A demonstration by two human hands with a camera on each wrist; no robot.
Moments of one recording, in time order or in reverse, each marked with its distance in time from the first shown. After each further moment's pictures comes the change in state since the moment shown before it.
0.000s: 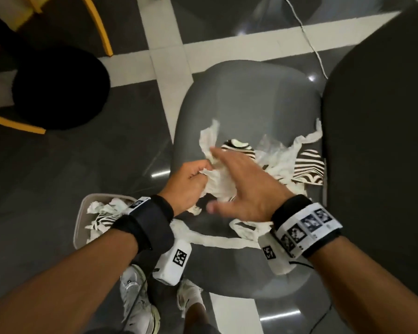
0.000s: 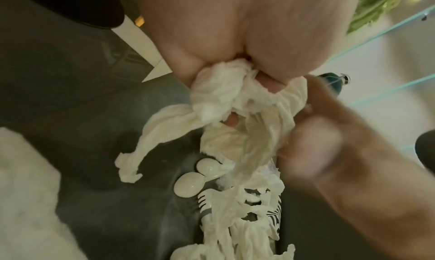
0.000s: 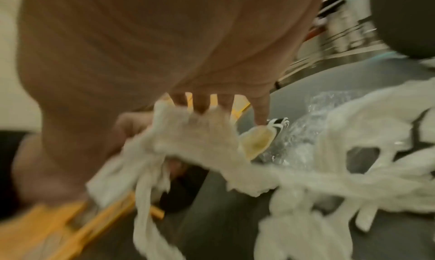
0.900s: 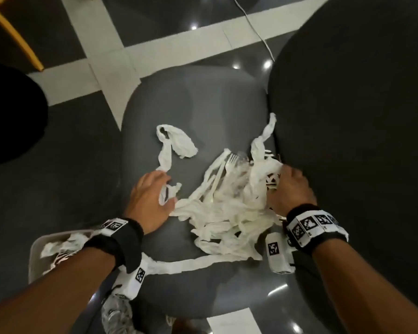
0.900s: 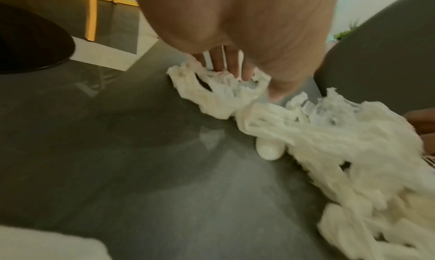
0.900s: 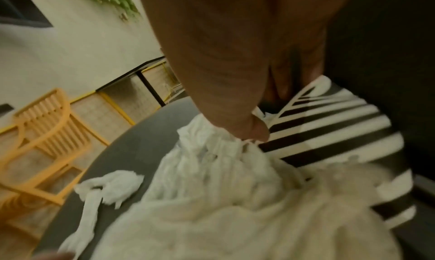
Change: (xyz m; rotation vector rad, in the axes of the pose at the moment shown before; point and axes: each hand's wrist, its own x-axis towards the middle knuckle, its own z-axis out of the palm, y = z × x) left_hand 0.062 -0.060 0.024 0.714 -0.004 0.071; right_hand -0.066 0.147 -0.023 -0.092 0.166 1.076
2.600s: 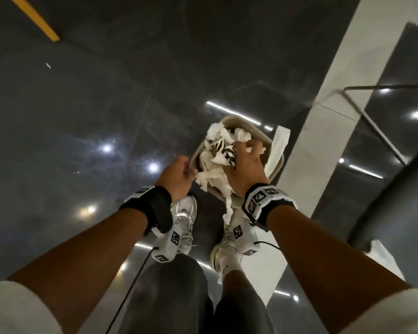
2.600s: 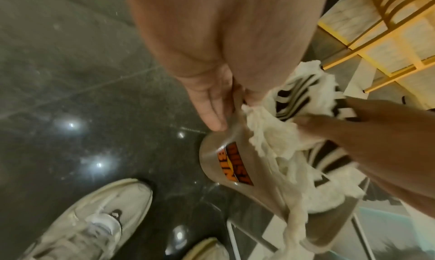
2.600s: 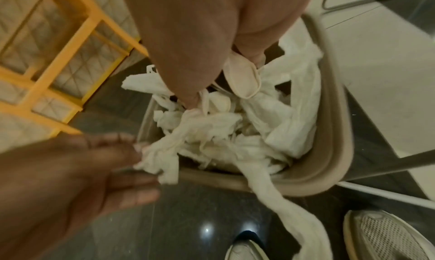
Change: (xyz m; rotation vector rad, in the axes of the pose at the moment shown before) left_hand -0.257 -0.396 0.095 -0.748 0.177 -0.850; right_hand -0.181 -0.380 0.416 -0.170 -0.344 -0.844
